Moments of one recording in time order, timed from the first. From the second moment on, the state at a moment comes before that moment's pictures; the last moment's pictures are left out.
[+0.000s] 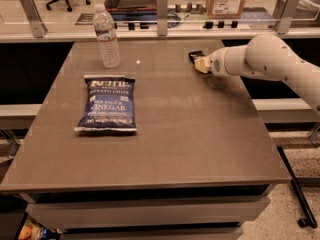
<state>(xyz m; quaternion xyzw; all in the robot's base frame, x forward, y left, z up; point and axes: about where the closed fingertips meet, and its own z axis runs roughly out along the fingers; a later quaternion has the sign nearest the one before) 0.764 -0.144 0.822 -0.23 0.83 0.17 0.47</state>
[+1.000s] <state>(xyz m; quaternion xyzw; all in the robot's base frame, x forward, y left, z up) 0.764 -0.144 0.822 -0.23 0.83 0.17 0.47</state>
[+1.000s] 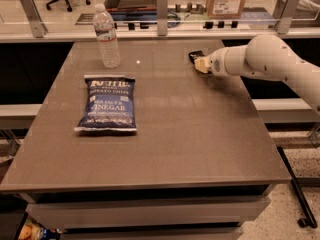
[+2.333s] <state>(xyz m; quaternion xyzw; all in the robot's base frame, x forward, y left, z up) 0.764 -0.144 0.823 -0.23 0.83 0.17 0.47</state>
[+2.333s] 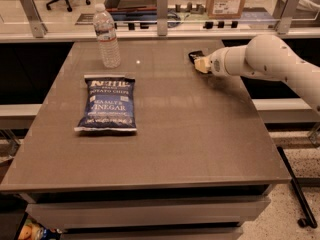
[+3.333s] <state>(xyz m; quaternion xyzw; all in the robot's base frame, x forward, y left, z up) 0.764 -0.144 0.823 -0.23 0.83 0.17 0.47</state>
